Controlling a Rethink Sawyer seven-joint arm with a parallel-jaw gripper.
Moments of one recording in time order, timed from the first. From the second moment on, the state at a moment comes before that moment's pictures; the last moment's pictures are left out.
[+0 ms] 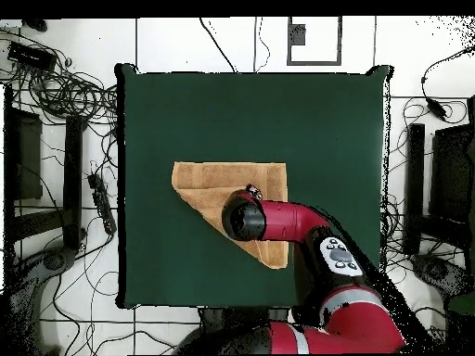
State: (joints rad) arm -0.28 -0.45 0.10 1.72 -0.21 0.22 0.97
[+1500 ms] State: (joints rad) arm -0.26 -0.41 0.09 1.59 -0.20 0.46 0.97
